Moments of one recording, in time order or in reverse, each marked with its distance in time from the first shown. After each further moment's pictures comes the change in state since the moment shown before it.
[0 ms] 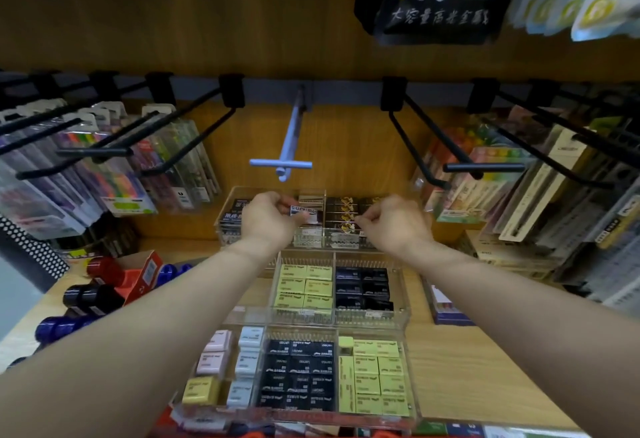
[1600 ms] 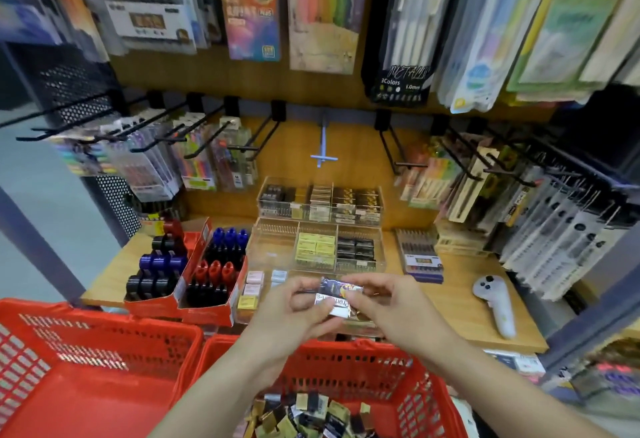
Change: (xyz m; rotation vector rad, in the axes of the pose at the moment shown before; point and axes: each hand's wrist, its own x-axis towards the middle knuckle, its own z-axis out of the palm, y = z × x) left_hand -0.258 -0.005 -0.080 -0.836 -0.474 -0.276; right_hand -0.247 -0.020 -0.070 0.669 -0.310 -0.049
